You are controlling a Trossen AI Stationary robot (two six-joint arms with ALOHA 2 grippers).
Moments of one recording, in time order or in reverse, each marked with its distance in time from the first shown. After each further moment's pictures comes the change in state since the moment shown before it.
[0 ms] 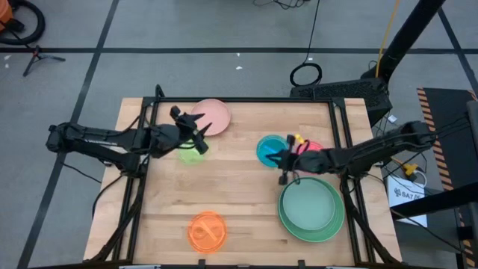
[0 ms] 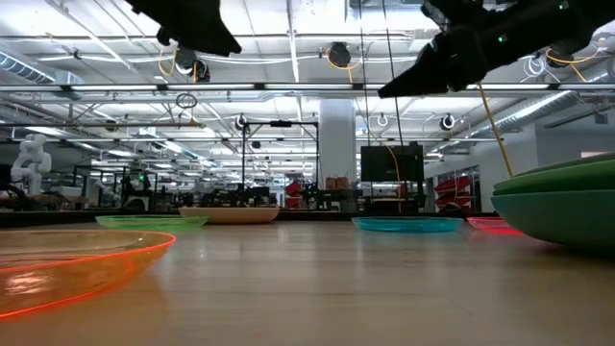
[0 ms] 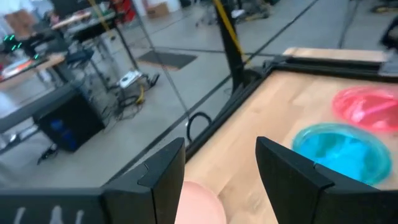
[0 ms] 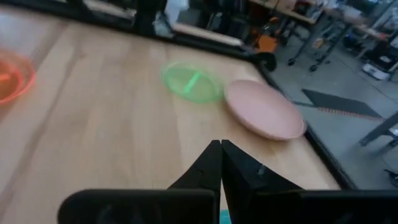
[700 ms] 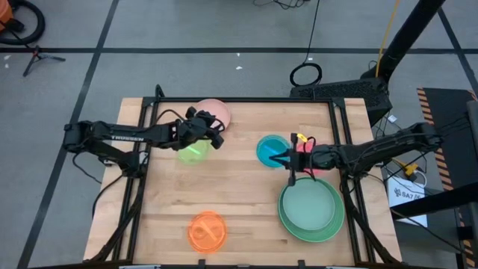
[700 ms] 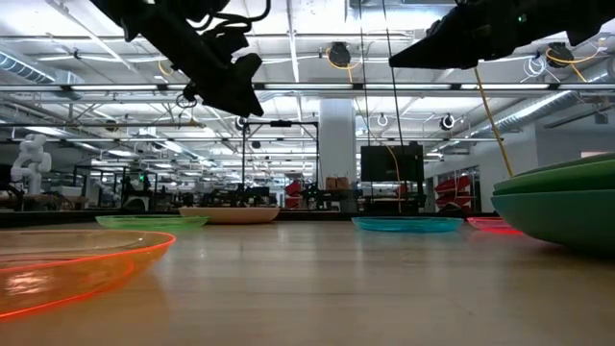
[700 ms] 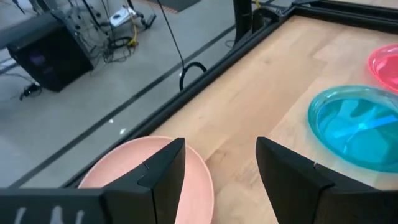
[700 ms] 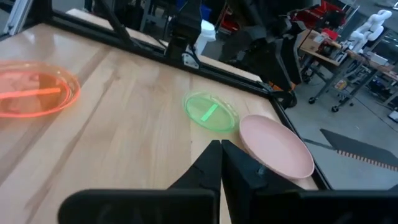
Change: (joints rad) left arm 0.183 0.262 0.000 0.048 0.181 -0.181; right arm -0.021 -0.149 -0.016 -0.036 -0.156 -0.138
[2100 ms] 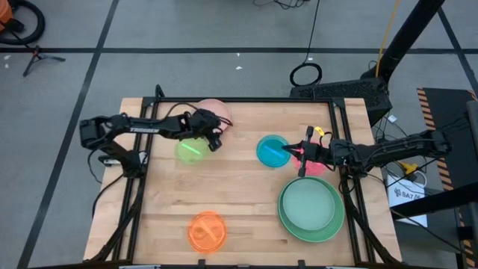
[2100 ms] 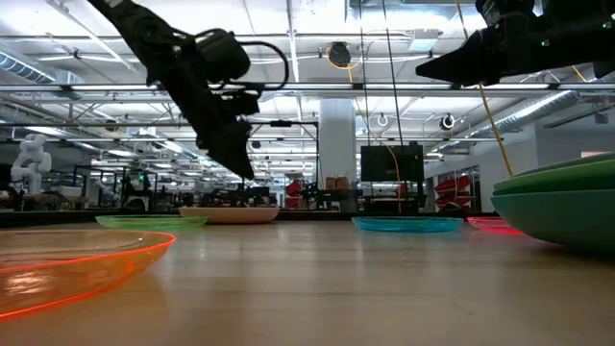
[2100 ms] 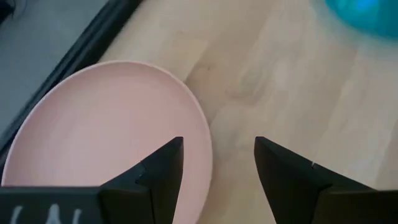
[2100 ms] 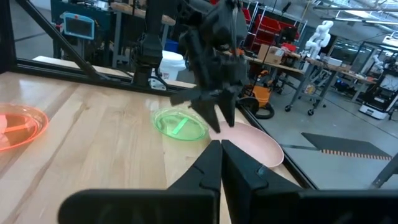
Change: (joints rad) left arm 0.197 0.201 0.005 -0.107 0.372 0.193; right arm -0.096 -0.253 -0.241 0.171 -0.002 0.071
